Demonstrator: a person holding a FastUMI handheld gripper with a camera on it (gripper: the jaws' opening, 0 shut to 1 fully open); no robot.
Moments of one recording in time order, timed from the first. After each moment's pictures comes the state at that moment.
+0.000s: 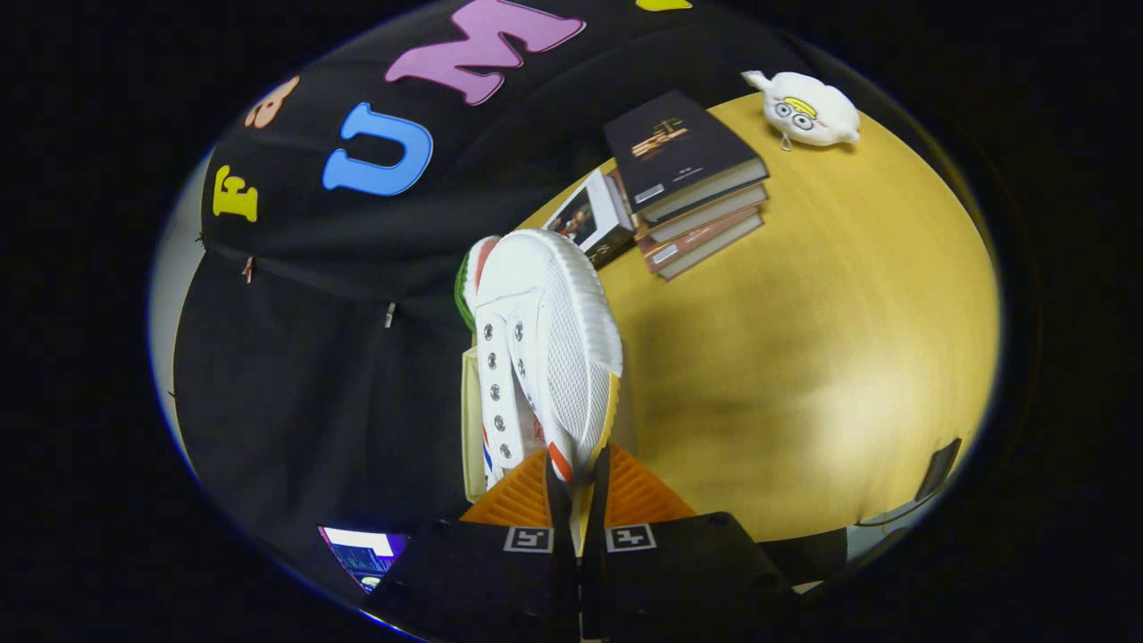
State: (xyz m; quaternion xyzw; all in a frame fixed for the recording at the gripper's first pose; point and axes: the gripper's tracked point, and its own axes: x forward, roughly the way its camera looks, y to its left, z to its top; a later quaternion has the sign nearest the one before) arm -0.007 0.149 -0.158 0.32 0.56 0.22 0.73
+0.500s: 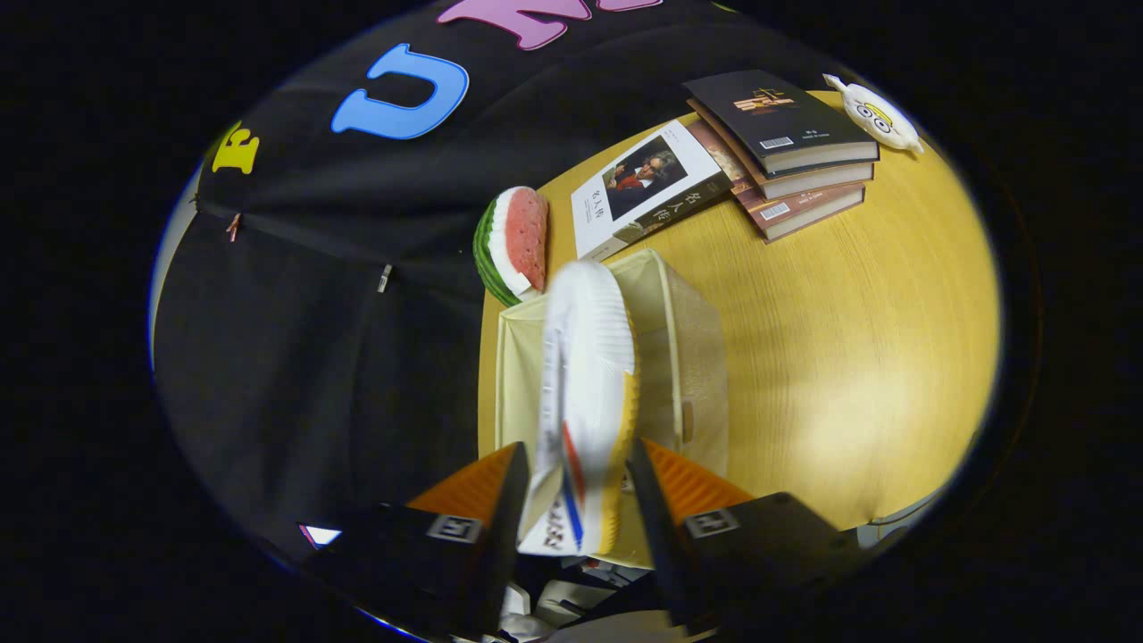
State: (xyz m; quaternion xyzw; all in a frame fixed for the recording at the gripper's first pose) arm -0.008 0.264 -0.162 0.29 0.55 0.22 0.75
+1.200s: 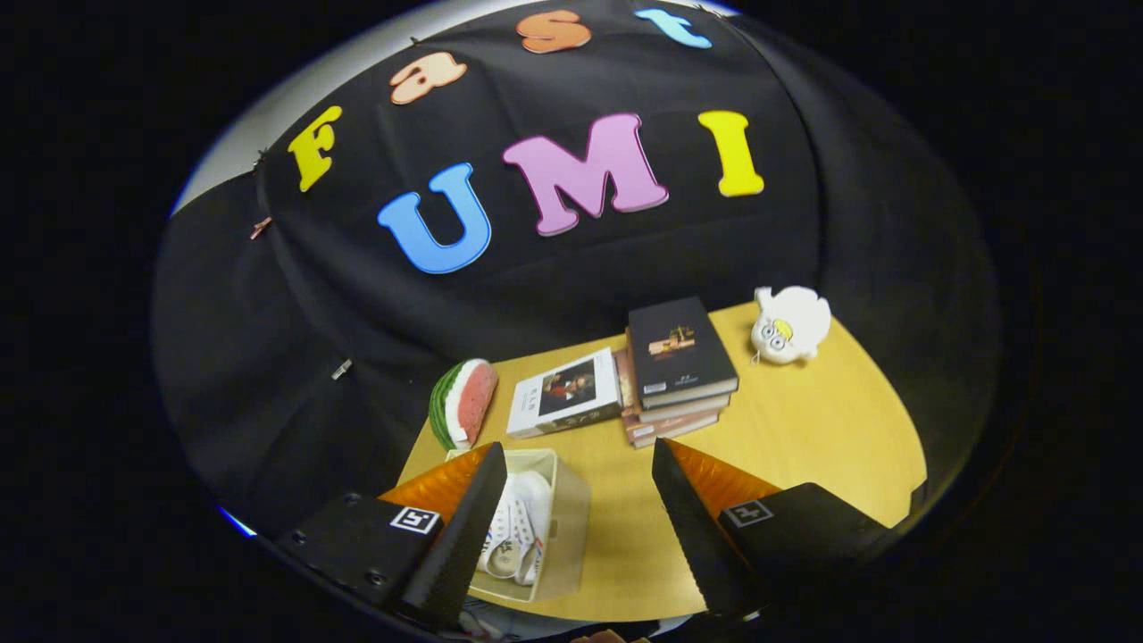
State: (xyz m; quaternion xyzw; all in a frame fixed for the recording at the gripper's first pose) arm 0.045 0.096 -0.026 0.12 0.25 0.12 0.95
